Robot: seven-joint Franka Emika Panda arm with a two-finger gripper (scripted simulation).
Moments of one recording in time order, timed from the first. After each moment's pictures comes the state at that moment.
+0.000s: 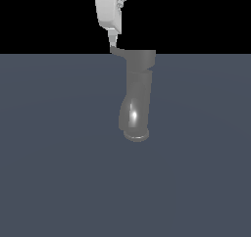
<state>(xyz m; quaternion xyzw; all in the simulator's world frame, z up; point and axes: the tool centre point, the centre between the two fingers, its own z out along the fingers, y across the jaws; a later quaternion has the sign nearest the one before) 0.037 0.038 0.309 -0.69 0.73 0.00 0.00</state>
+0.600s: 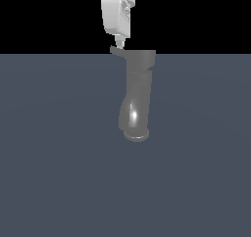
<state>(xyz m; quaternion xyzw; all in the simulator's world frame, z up) 0.053 0.016 0.298 -0.64 0.77 0.00 0.00</state>
